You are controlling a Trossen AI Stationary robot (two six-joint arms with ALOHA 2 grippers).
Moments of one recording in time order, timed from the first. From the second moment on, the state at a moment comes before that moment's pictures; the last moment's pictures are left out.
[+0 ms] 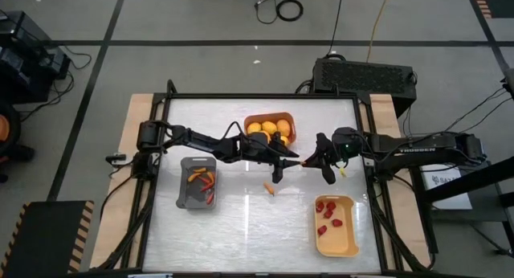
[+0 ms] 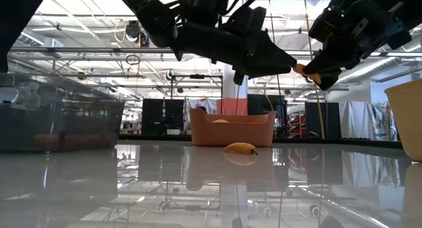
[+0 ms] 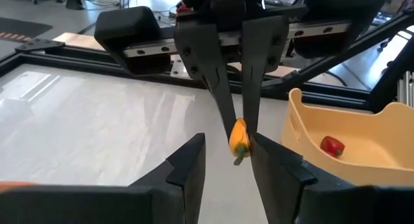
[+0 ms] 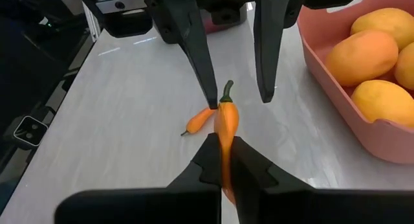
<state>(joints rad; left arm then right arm) 0.05 2.01 1.23 0.54 0.12 -0.12 -0.15 0.89 0.41 -0.03 -0.29 0.21</state>
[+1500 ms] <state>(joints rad) 0.10 2.01 1.23 0.53 0.33 -0.18 -0.14 0.89 0.41 0.01 -0.29 0.21</state>
